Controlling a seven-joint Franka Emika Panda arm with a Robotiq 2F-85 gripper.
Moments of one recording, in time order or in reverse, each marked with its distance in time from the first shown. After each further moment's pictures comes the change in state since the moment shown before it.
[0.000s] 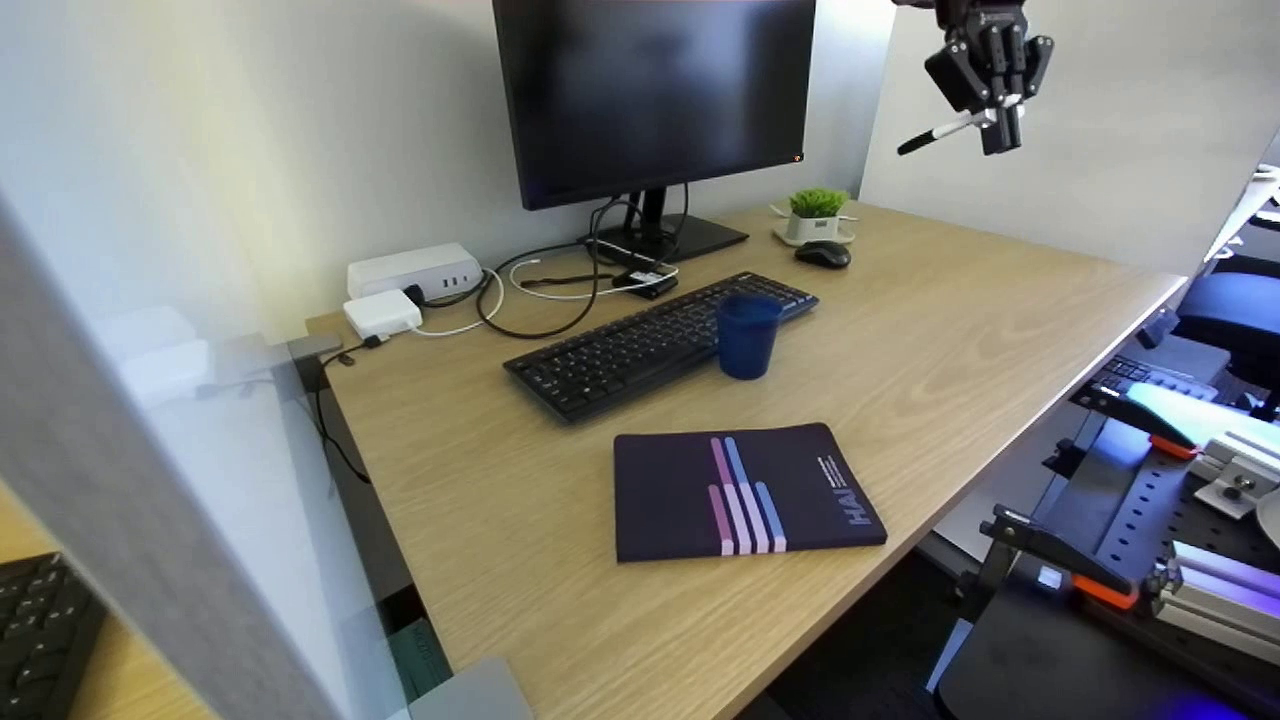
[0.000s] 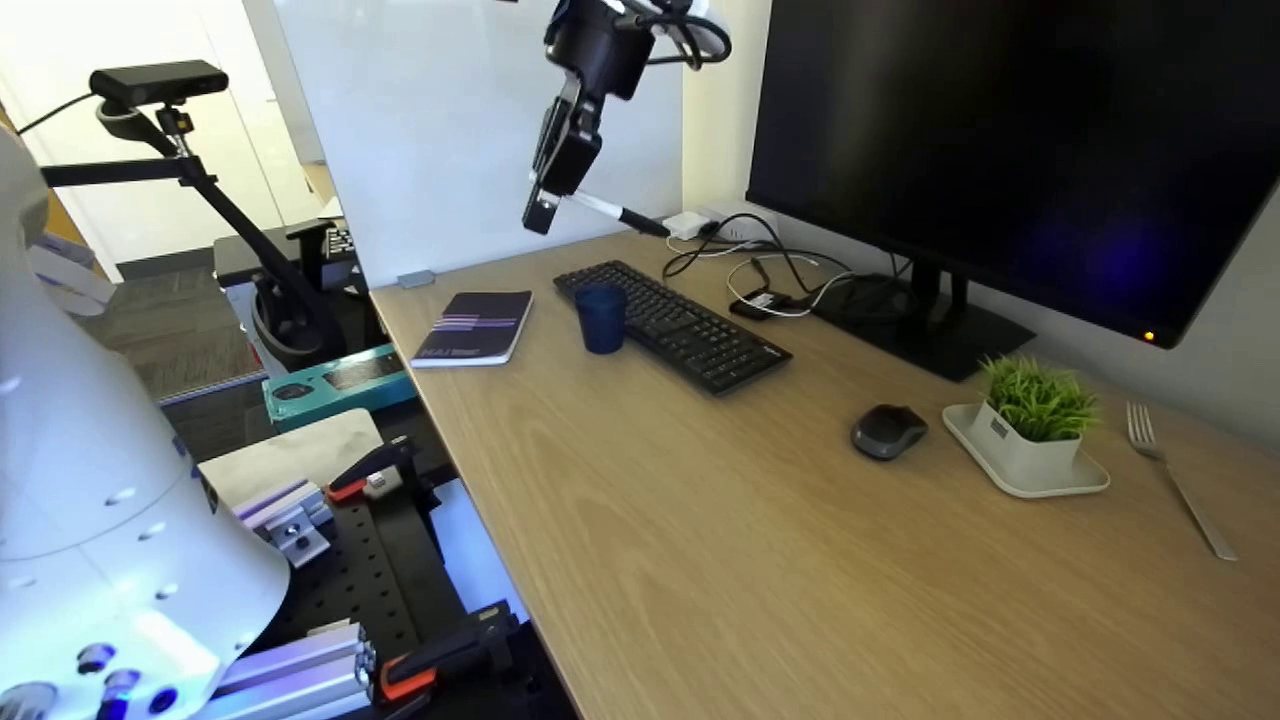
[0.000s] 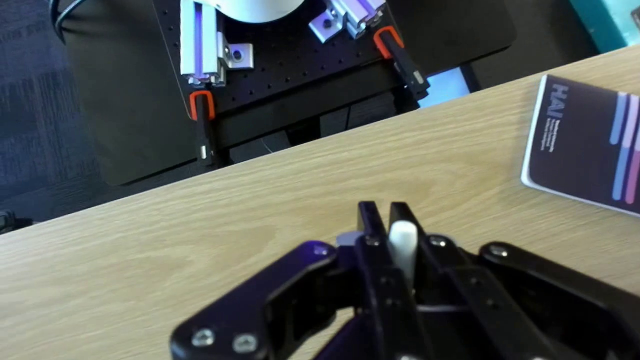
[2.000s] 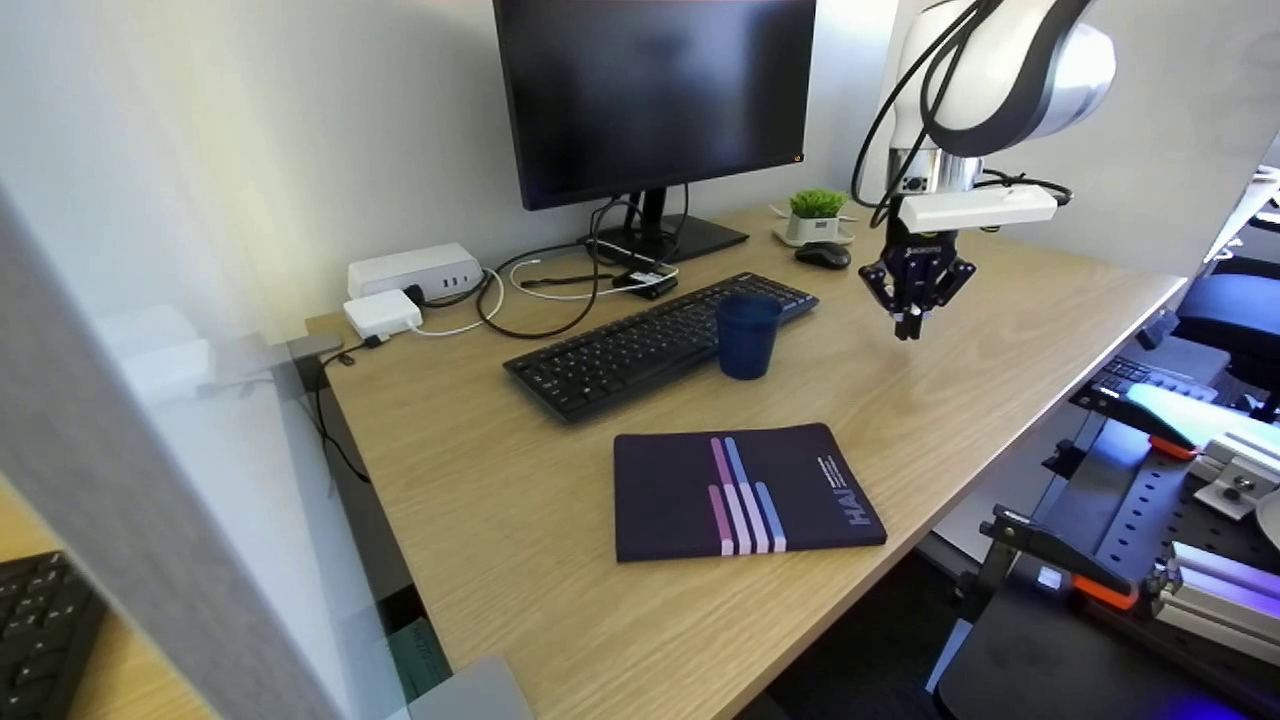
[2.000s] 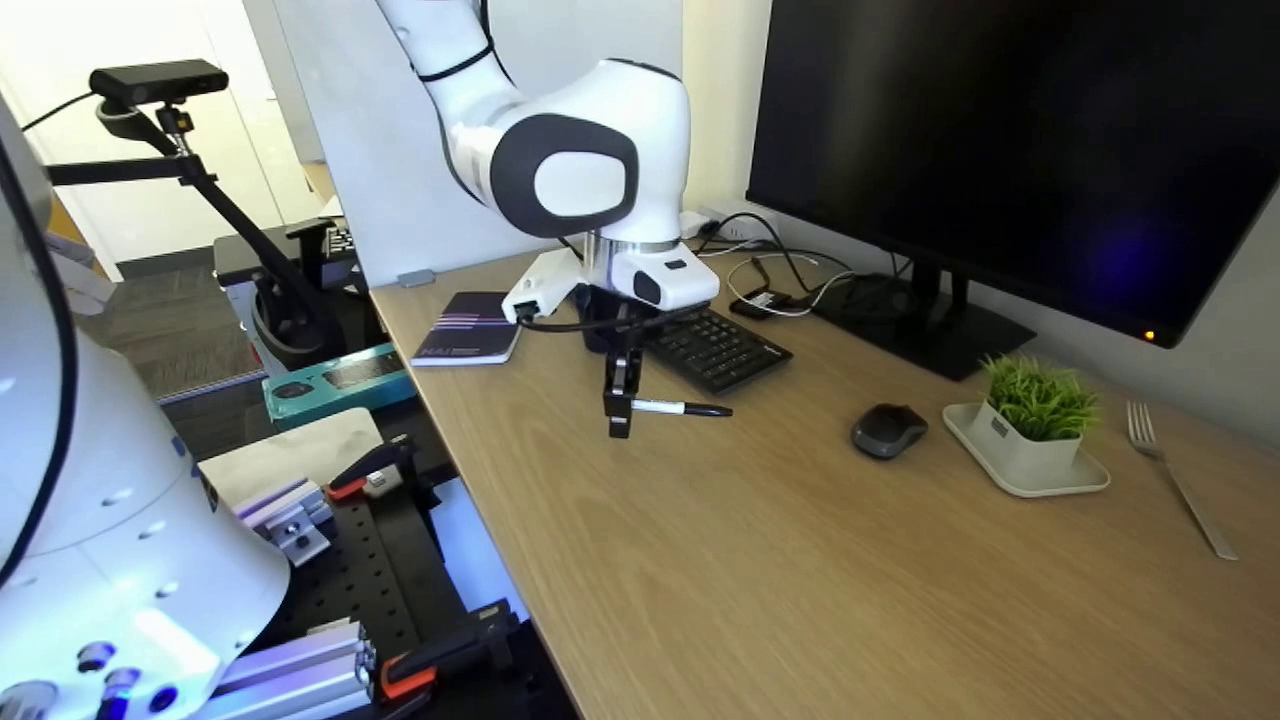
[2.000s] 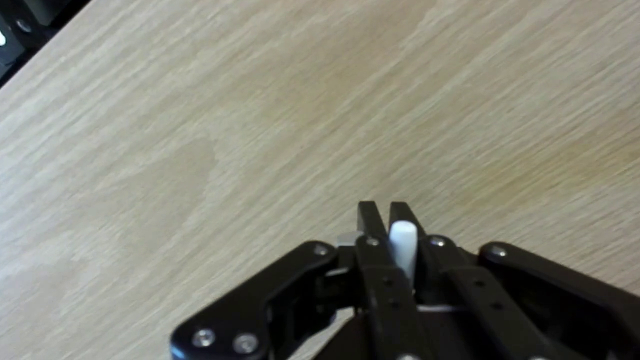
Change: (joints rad) arm -0.024 0.365 0.013 -0.311 -0.082 1.019 0.350
